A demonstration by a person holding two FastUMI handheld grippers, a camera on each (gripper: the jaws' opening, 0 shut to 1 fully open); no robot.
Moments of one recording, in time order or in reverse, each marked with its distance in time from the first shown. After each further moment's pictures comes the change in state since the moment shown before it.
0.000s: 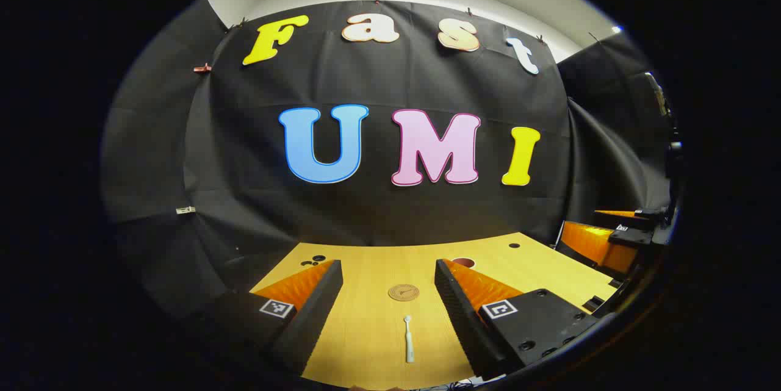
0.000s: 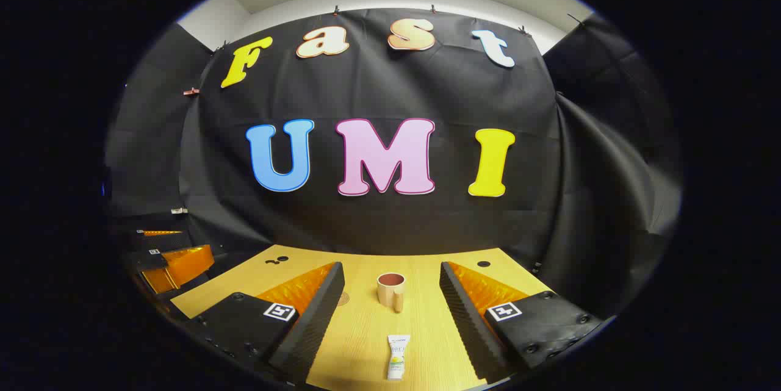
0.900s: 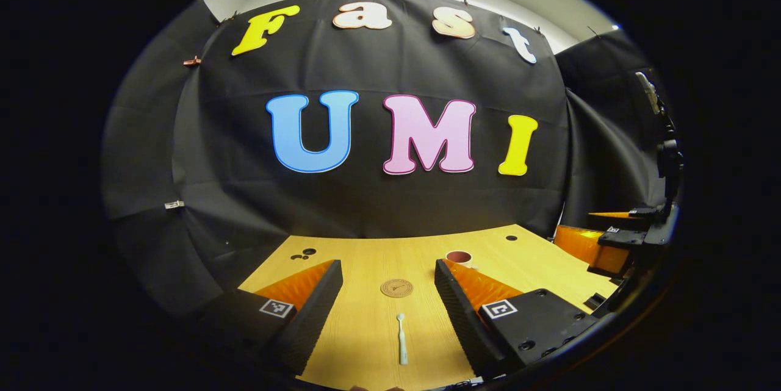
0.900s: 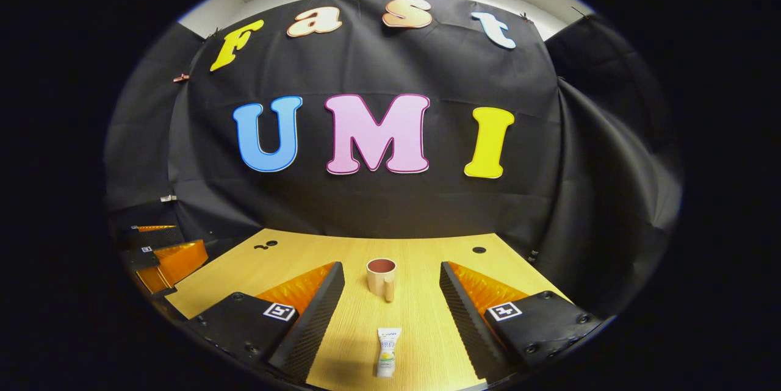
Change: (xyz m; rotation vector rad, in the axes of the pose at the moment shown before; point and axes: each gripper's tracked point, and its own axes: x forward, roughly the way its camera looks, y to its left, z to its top) left arm 0.026 -0.010 -0.017 0.007 0.046 -0.013; right arm 0.031 -0.013 -0.027 -0.029 0.099 -0.027
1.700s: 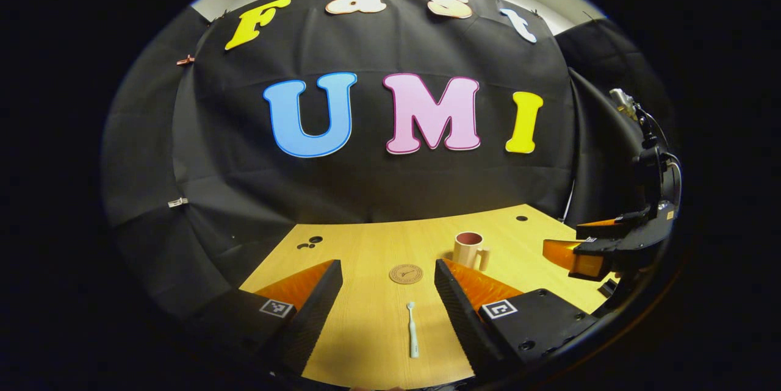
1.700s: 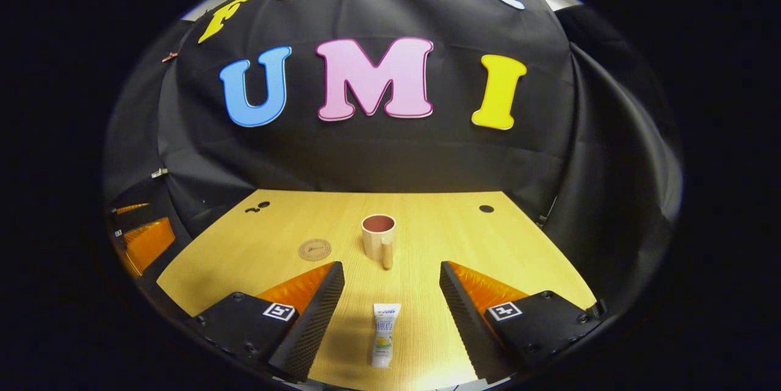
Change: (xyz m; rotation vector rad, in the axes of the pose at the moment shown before) left arm 0.016 0.008 -0.033 0.045 0.096 0.057; right arm 0.054 0.005 -0.091 -0.007 0.268 0.036
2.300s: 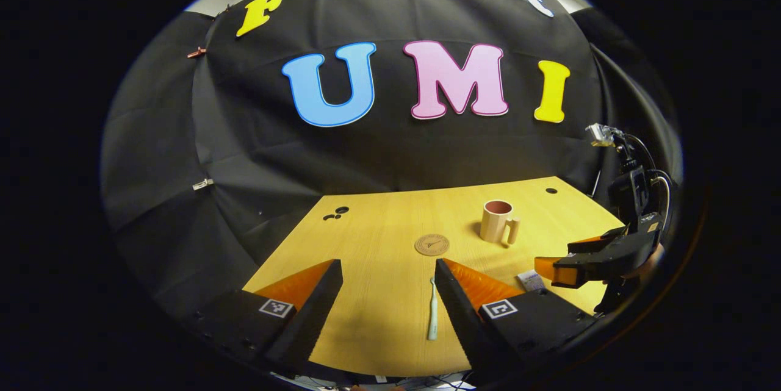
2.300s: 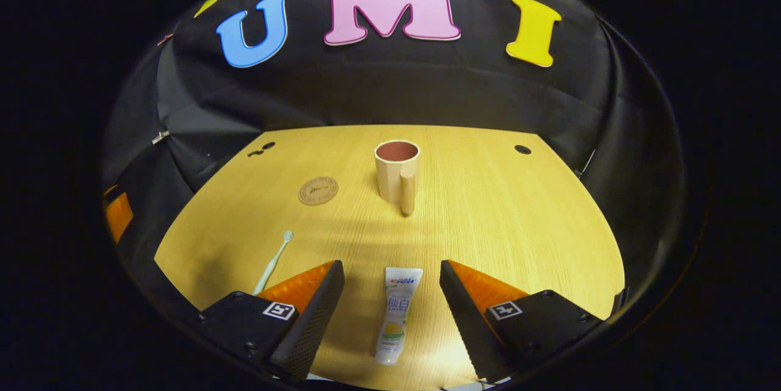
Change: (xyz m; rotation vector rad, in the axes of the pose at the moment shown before) left arm 0.003 0.012 -0.044 0.013 0.157 0.141; right arm 0.066 0.013 -0.098 -0.009 0.300 0.093
